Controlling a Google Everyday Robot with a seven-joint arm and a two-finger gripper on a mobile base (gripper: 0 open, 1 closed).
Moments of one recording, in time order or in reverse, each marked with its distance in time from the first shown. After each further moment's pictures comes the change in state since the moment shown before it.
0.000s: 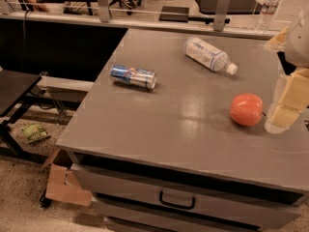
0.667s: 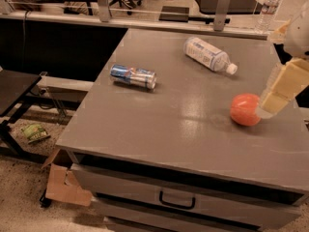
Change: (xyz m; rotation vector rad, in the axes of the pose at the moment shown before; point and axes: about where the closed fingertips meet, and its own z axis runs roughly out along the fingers) arm -0.001 -0.029 0.005 0.060 -0.071 0.092
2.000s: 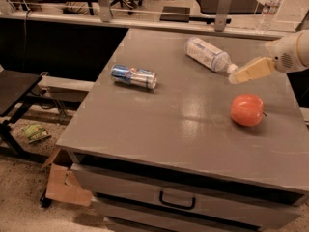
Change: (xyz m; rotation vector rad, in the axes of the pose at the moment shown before) arm 0.022 -0.154 0.130 0.142 -0.472 0.424
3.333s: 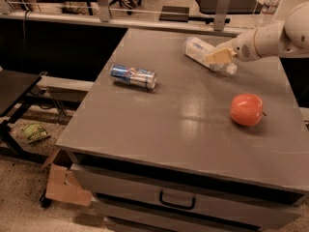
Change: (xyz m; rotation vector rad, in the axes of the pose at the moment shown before) arm -0.046 -0.016 0.104 -0.097 -0.103 0.038
